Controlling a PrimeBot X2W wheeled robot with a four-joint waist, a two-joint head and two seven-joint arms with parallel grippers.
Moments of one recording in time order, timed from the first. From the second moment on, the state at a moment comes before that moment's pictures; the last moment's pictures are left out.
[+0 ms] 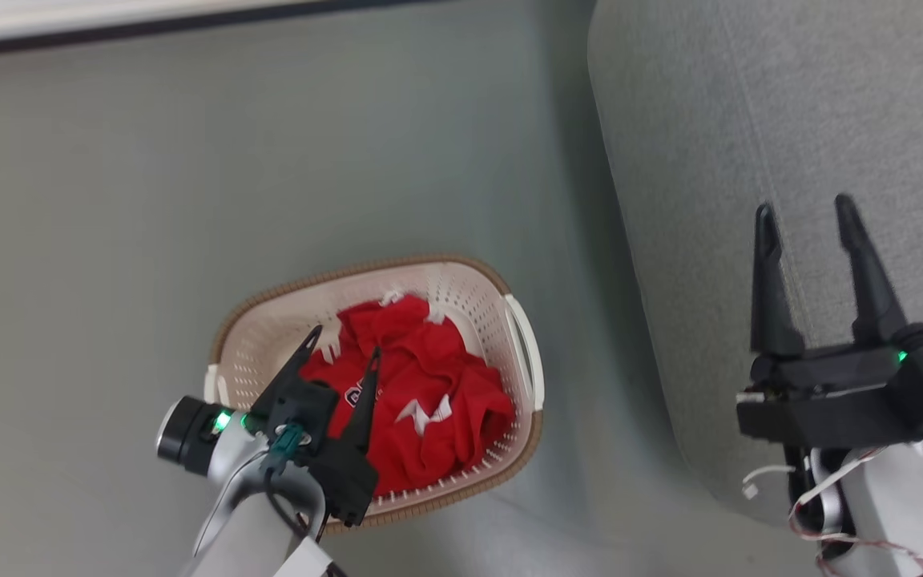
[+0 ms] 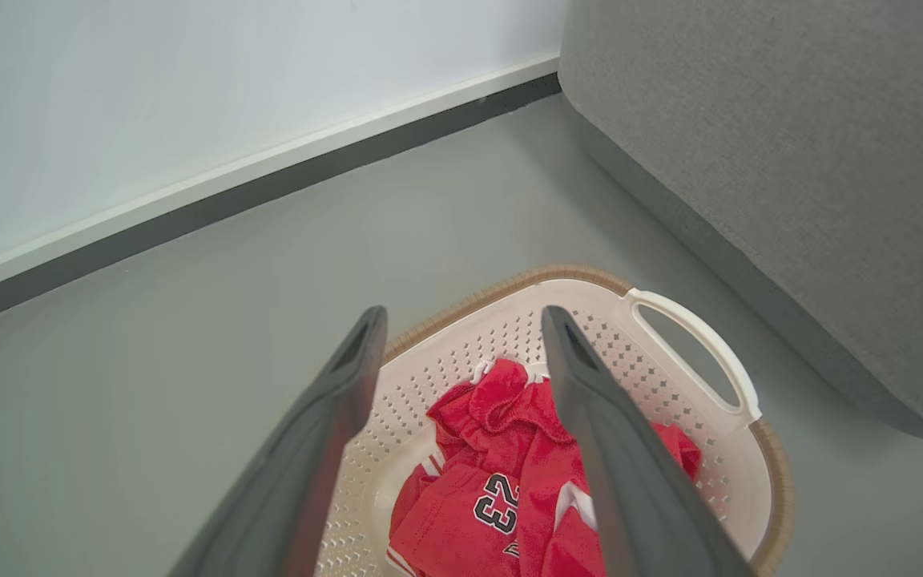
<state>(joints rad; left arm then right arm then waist) -0.40 0.07 -0.35 0.54 -0.06 0.02 -0.19 -0.30 -0.17 0.19 -0.04 0.19 -0.10 -0.26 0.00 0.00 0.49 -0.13</state>
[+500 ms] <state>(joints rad) -0.55 0.06 -0.40 0.70 -0.03 0.00 -0.14 -0.42 -0.18 0.17 -0.12 0.17 -0.08 -0.26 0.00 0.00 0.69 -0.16</state>
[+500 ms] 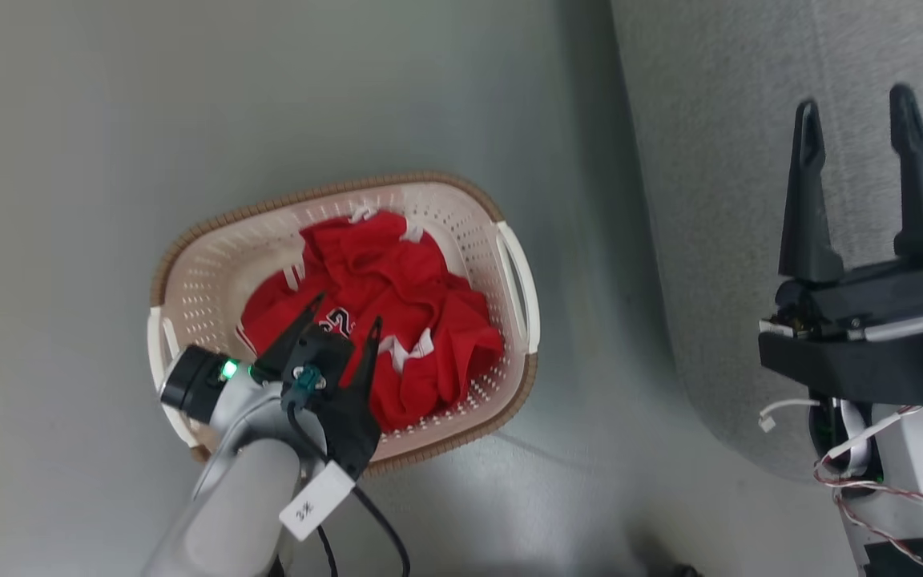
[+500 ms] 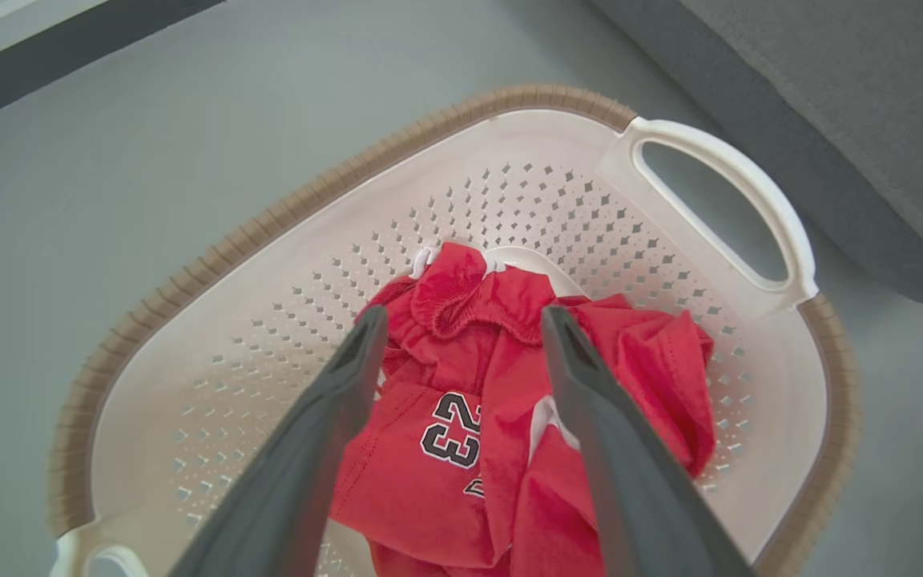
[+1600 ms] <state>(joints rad) -0.82 0.06 -0.42 0.95 0.00 -0.04 -0.06 -0.59 -0.14 0.21 -0.18 0.12 -0.05 -0.26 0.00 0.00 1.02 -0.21</state>
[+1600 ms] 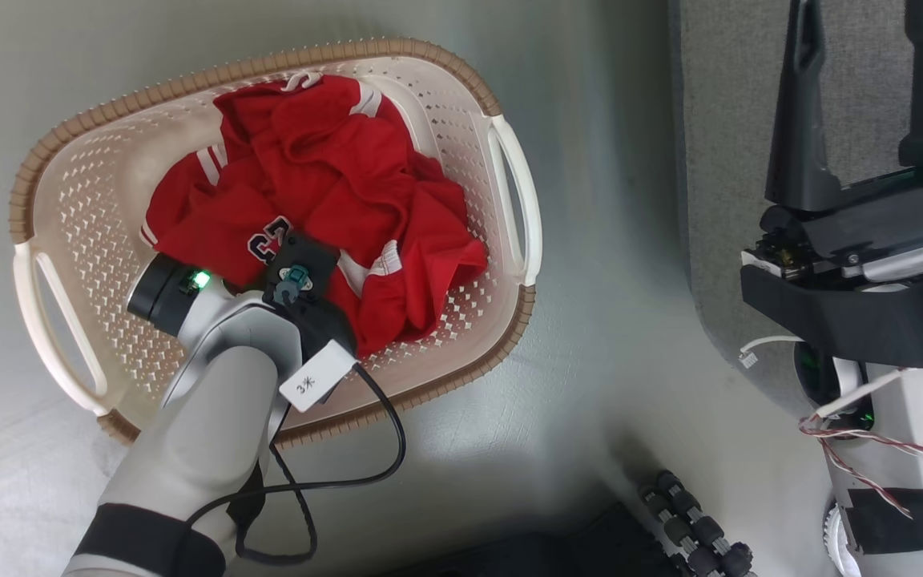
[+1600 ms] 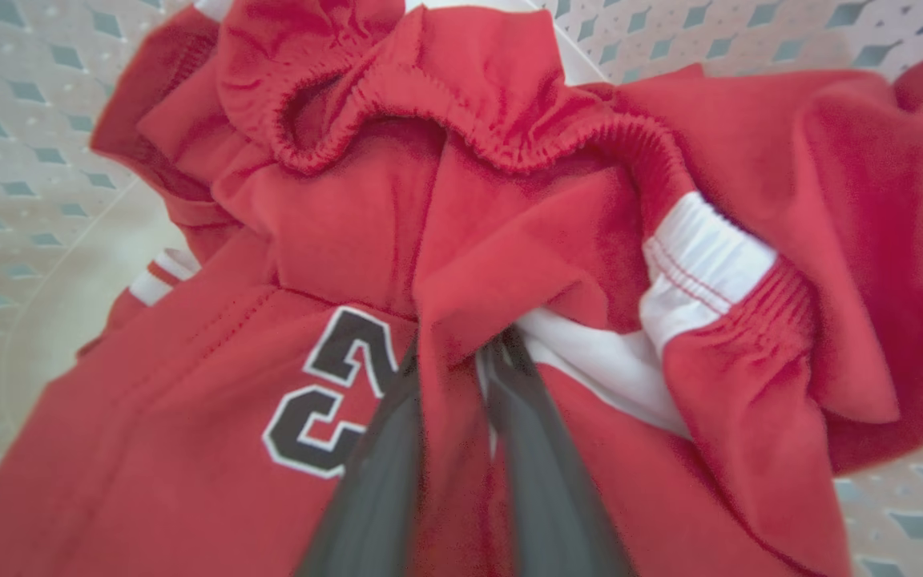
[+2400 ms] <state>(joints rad) -0.81 0.05 -0.41 0.88 -0.10 -0.08 -0.25 -0.60 -0.13 0.20 -0.04 0.11 -0.04 -0.26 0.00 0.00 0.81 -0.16</state>
